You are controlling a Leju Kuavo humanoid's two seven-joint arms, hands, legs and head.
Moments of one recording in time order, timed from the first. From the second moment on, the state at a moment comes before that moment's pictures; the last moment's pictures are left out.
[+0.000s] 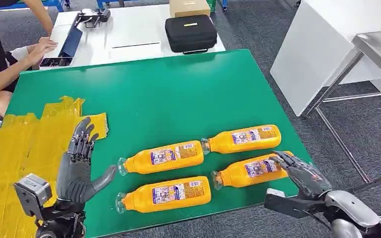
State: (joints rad) left arm 0.08 0.04 -0.35 -1.87 -0.04 0.11 -0.30; right arm 0.27 -0.51 -0.02 -1.89 0.87 0.29 -0.09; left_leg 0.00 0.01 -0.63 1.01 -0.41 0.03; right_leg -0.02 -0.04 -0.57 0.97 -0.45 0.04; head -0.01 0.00
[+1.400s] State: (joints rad) left arm 0.08 0.06 -0.36 -1.79 -0.02 0.13 -0.25; right arm 0.06 -0.54 0.21 -1.62 1.02 0.22 -0.03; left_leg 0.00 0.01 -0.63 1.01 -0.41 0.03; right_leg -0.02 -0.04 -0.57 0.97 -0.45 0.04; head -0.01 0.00
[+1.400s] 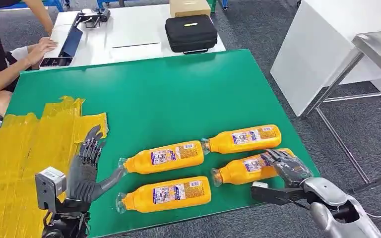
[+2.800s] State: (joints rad) left arm 0.08 0.06 -0.36 -1.73 -0.01 0.14 -0.24; right arm -0.01 -0.61 0.30 -1.54 0.89 0.42 -0.01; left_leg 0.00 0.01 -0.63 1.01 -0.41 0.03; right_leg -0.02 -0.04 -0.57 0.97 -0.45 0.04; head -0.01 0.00
